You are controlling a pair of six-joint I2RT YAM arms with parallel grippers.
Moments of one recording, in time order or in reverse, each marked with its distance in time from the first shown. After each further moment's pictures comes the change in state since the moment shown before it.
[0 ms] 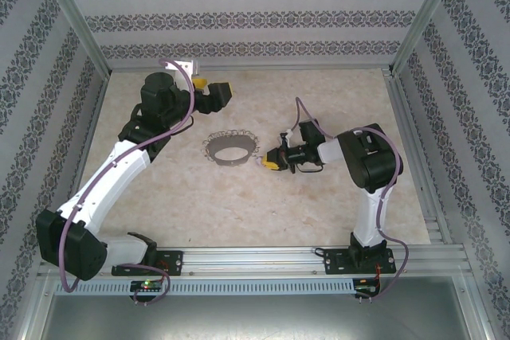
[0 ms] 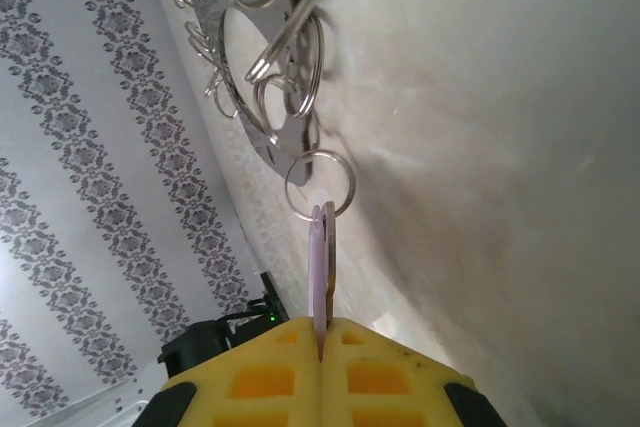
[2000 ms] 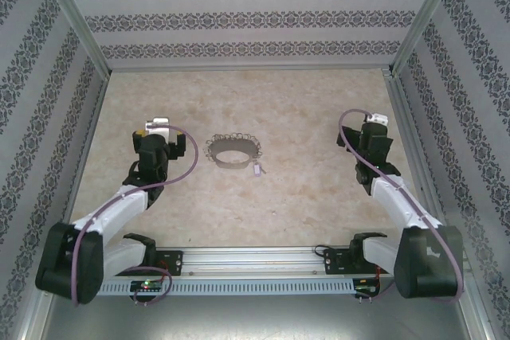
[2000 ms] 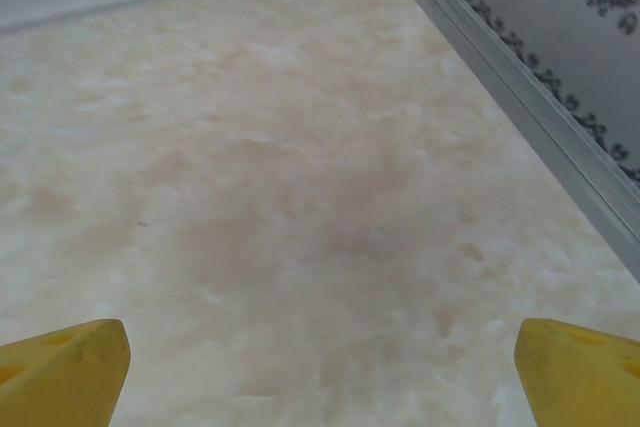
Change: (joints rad) left arm 0.152 -0.109 -0.764 0.457 -0.678 0.399; right arm -0.313 -0.849 -0.349 -0.131 1.344 -0.710
